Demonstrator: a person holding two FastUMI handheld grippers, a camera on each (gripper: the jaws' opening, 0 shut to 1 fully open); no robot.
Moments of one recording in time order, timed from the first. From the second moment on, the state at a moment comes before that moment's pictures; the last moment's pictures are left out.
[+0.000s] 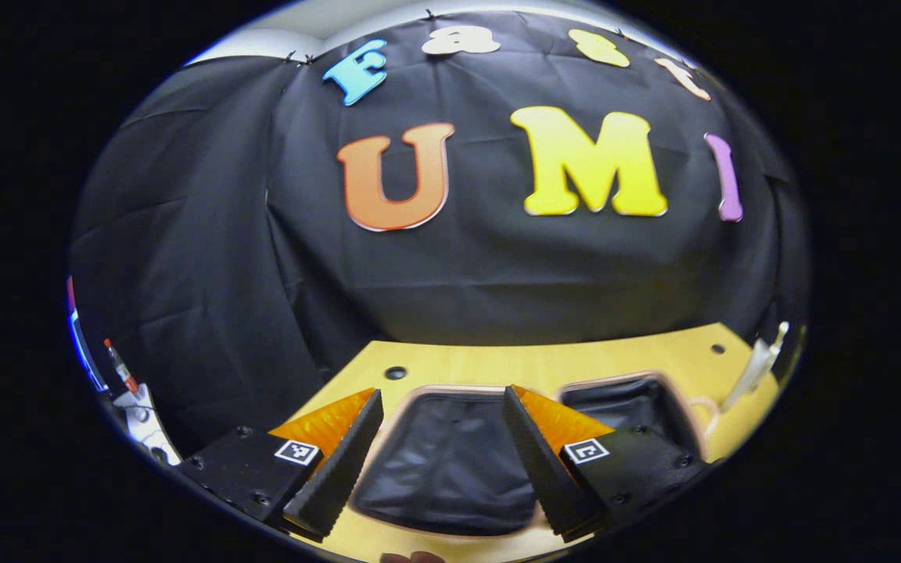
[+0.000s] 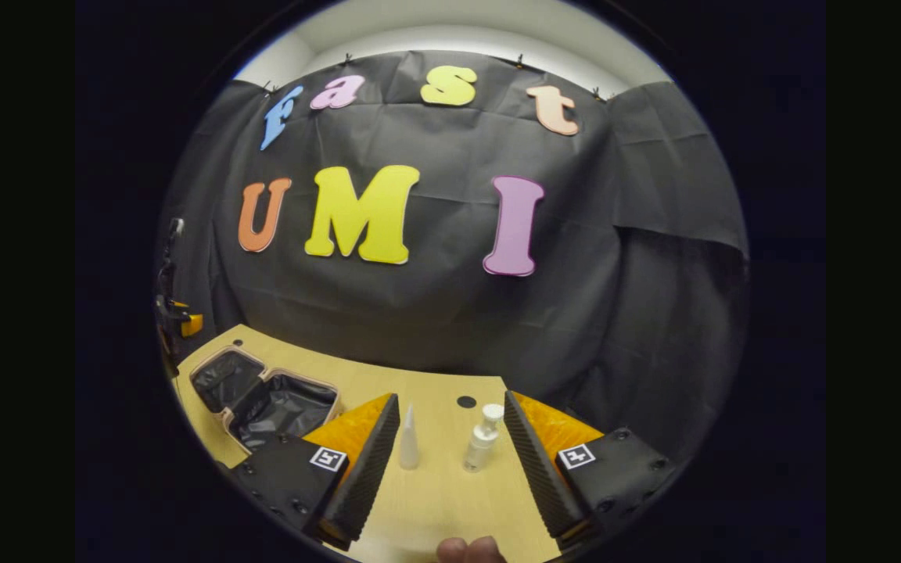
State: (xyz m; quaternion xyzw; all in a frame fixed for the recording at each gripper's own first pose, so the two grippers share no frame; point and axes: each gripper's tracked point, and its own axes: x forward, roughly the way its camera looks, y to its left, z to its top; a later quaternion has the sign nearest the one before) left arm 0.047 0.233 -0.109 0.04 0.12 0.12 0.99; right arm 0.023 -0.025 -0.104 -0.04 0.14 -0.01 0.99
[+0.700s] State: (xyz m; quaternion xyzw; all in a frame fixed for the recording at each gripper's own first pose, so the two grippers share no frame) left arm 0.060 -0.131 -0.219 0.05 0.17 -0.08 0.98; right arm -0.004 -0.154 -0.180 -0.05 0.22 -0.01 0.97
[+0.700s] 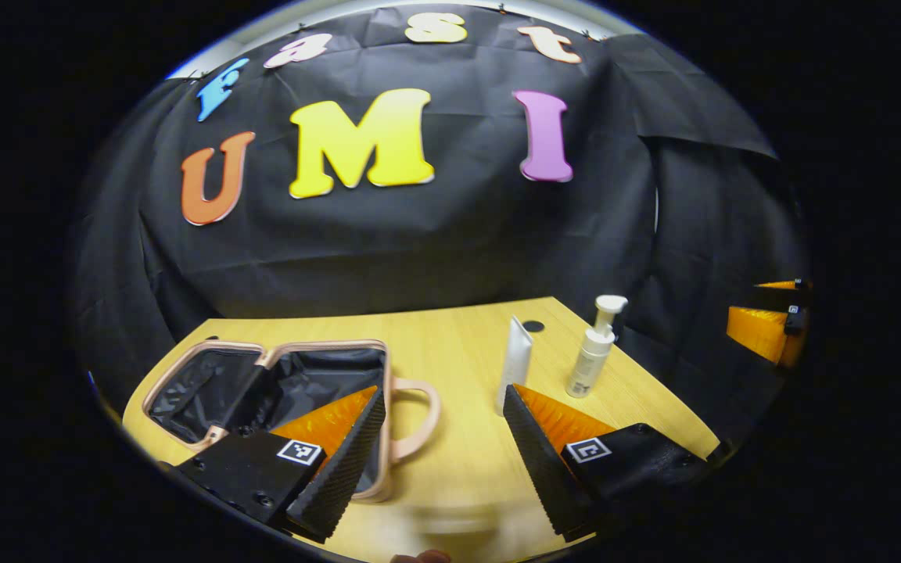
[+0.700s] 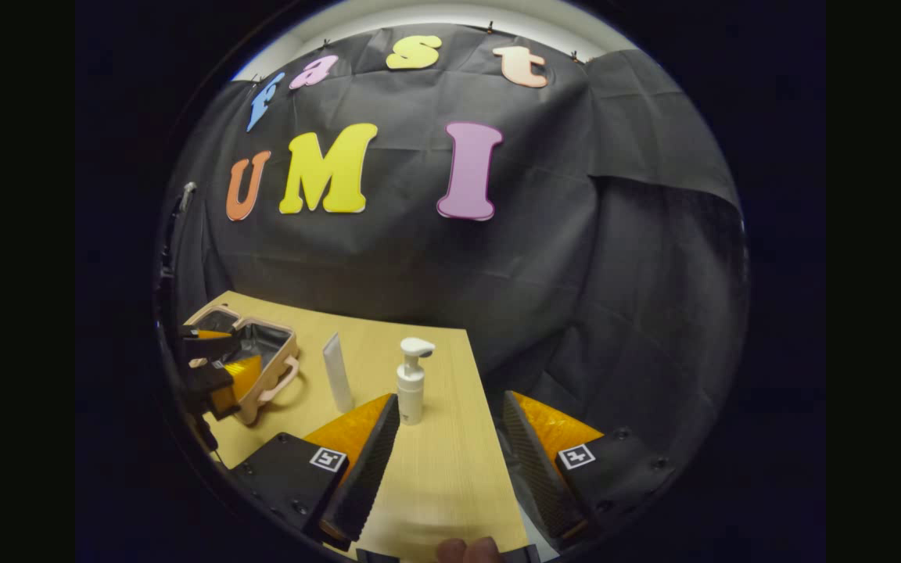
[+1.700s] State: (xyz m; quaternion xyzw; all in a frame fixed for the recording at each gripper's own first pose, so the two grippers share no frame) left arm 0.168 -0.199 -0.341 0.07 0.25 -0.09 0.96; right arm 0.010 -0.192 -0.251 -0.01 0.28 -0.01 0.96
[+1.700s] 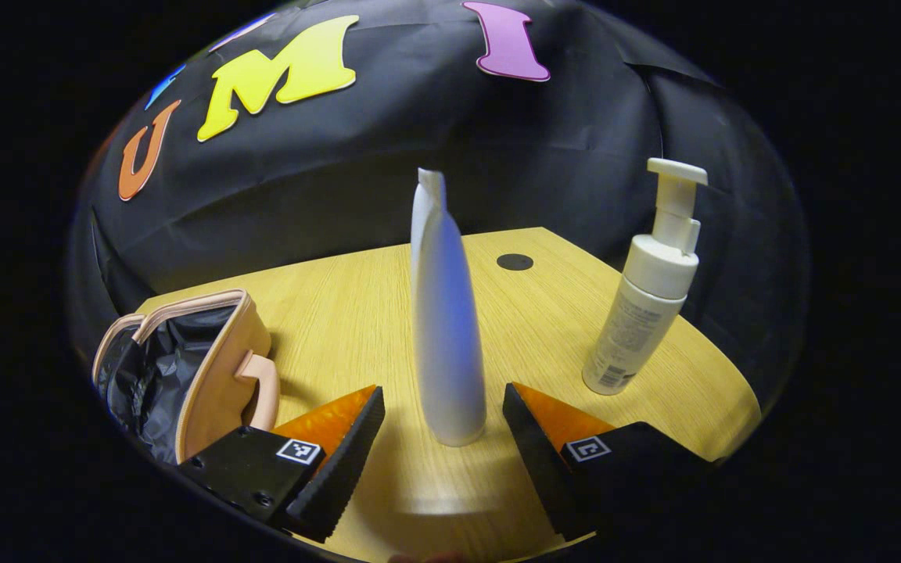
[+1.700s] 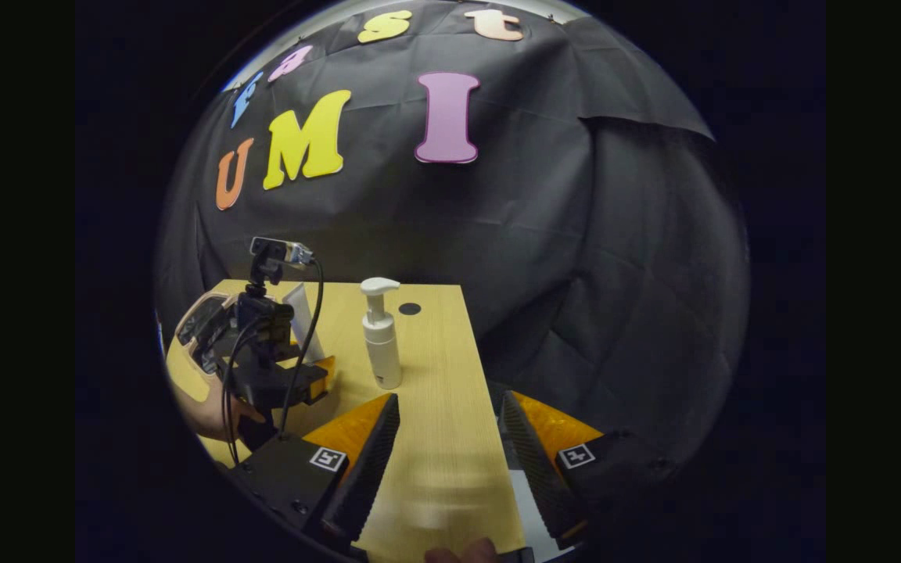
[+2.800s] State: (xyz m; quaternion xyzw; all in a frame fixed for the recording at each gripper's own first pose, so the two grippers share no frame) left arm 0.166 -0.186 -0.256 0.04 0.20 -0.11 0.97; right arm 0.078 -0.152 -0.317 0.05 0.30 0.04 0.95
